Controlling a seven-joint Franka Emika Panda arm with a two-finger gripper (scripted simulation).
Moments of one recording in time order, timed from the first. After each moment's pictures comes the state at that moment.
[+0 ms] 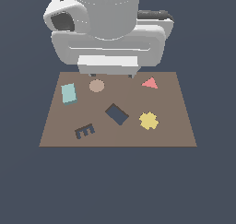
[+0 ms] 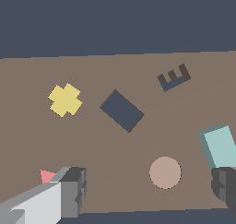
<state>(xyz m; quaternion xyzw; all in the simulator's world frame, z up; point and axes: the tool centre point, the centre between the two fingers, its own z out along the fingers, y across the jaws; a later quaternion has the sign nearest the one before) -0.001 -0.015 0.179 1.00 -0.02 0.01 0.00</state>
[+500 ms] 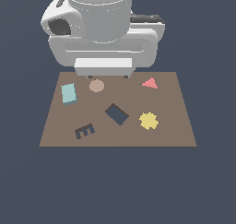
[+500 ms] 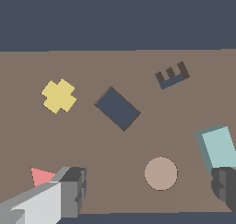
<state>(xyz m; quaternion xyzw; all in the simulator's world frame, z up) -0.005 -0.025 0.171 1.00 -0.01 0.01 0.00</state>
